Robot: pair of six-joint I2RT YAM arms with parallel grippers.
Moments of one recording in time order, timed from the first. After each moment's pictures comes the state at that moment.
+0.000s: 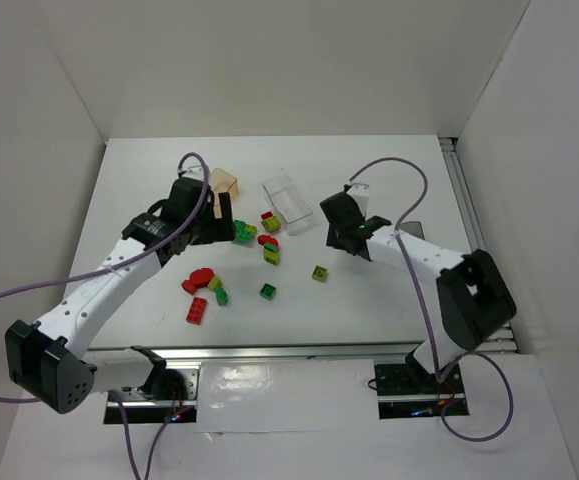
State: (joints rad) left arm -0.44 1.23 1.14 -0.68 -0.23 -0.48; right arm 0.57 1.59 1.00 -0.35 0.44 0.62
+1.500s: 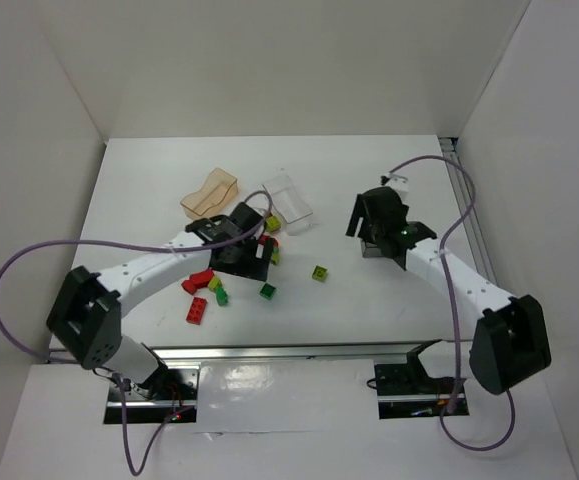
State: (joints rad) left arm -0.70 1.53 1.11 -0.73 -0.11 -0.44; right arm 0.35 1.31 0.90 -0.36 0.36 0.53
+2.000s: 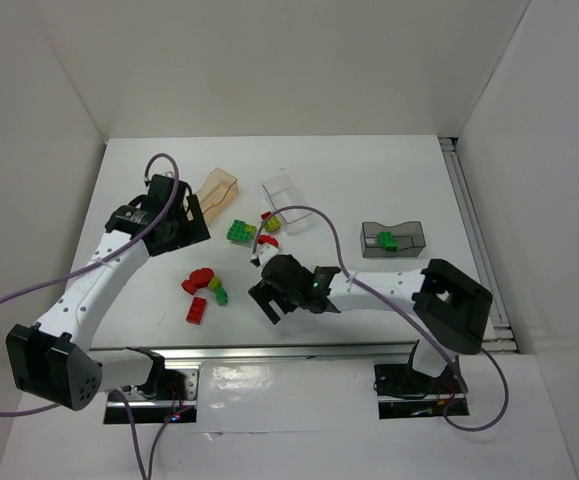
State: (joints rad) left arm -0.29 1.25 1.16 -0.89 -0.24 -0.58; right arm 1.07 1.57 0.91 -0.21 0.19 0.26
